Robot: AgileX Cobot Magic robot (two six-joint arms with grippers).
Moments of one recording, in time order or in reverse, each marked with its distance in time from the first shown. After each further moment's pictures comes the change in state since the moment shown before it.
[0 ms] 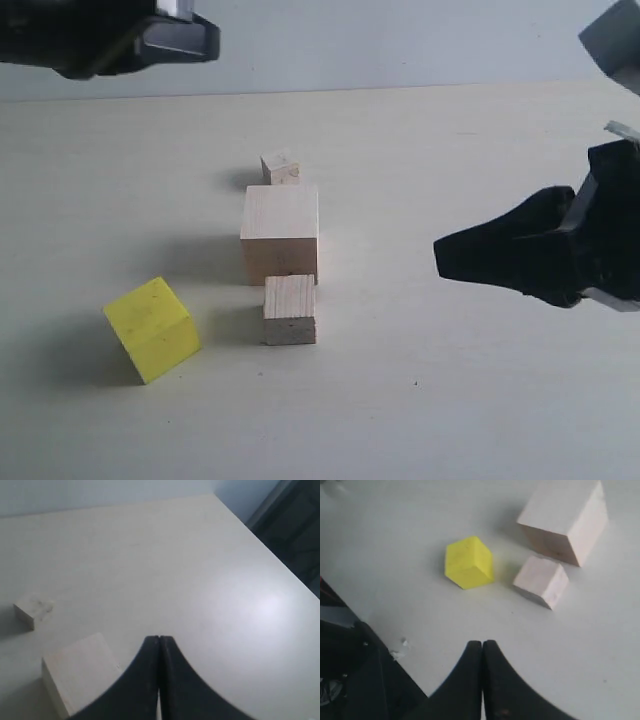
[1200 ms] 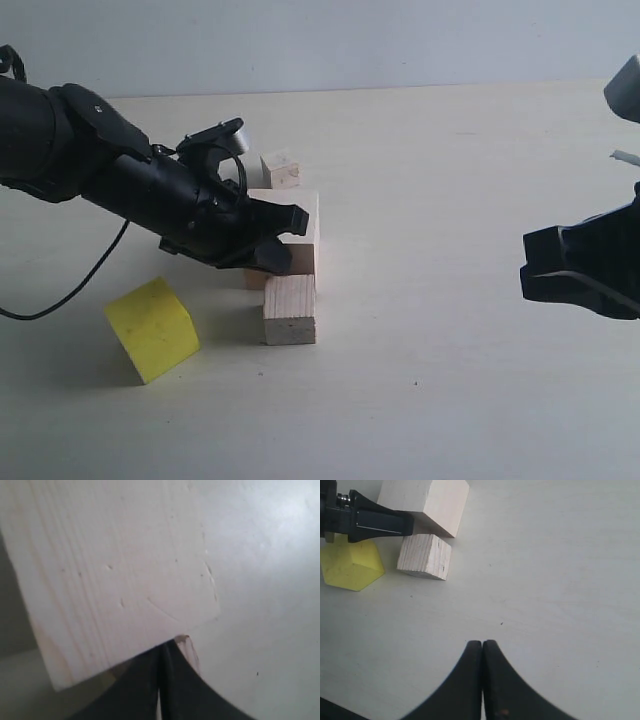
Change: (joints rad) left arm -0.033 0.598 0.000 -0.193 0.044 0.078; right arm 0.000 -0.002 0.004 -0.550 0.002 0.668
